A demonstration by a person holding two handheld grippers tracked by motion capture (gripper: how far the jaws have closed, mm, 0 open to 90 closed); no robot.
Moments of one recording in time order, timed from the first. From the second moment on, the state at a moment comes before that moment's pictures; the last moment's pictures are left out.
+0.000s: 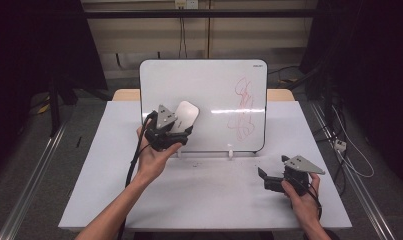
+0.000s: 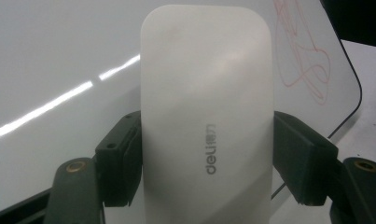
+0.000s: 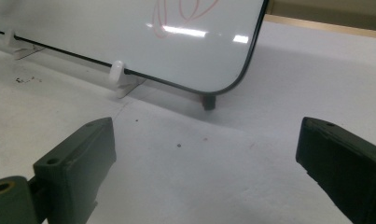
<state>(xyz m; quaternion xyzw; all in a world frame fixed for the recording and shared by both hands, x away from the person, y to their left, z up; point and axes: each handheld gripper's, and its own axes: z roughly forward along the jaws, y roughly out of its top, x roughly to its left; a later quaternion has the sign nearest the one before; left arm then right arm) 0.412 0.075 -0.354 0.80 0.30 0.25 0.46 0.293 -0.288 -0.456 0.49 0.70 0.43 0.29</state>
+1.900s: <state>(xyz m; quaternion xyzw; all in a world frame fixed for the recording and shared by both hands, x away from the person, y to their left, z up) 0.455 -0.023 -0.305 0.81 0.21 0.32 0.44 0.293 -0.288 -0.457 0.49 0.71 0.43 0.28</state>
